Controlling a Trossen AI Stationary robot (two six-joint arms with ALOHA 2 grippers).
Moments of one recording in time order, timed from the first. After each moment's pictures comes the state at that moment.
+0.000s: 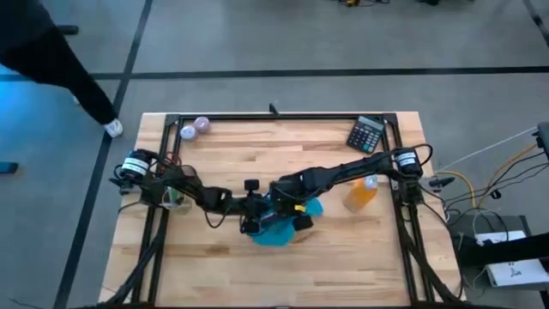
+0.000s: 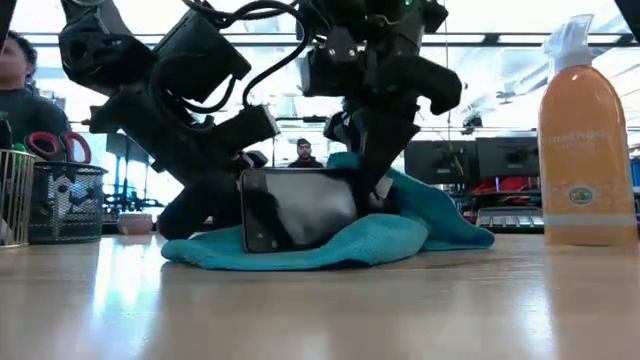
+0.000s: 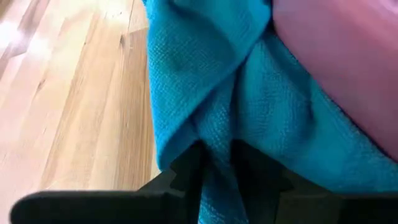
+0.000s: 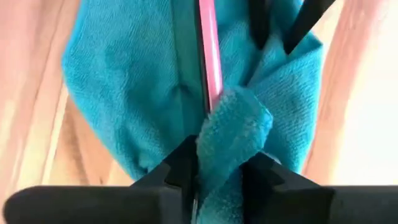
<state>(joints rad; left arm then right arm) -0.21 1.83 0.68 0.33 -0.36 0.06 0.08 1.97 1.51 -0.81 -0.10 -0.19</state>
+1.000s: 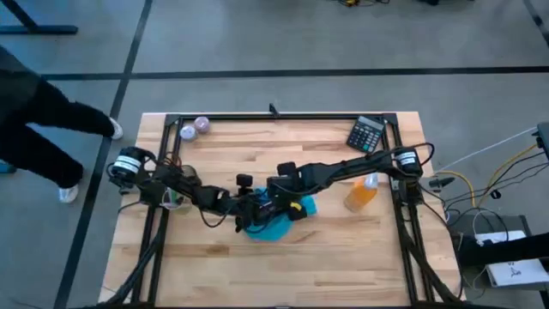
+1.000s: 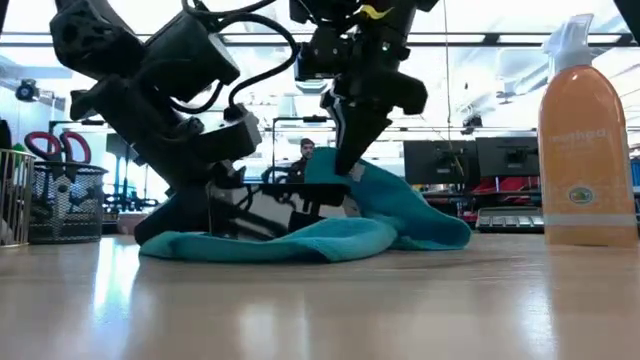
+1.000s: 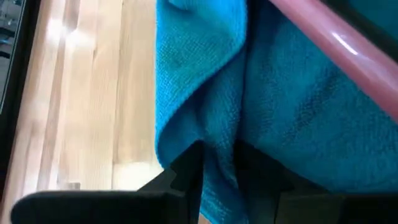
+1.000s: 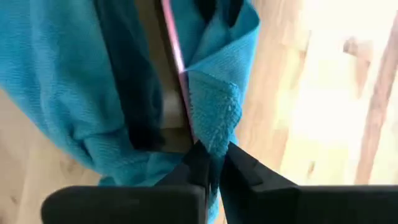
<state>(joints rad) -0.21 1.71 0.67 0.11 -0.56 0.17 0.08 1.97 1.60 -0.85 0.16 -0.20</state>
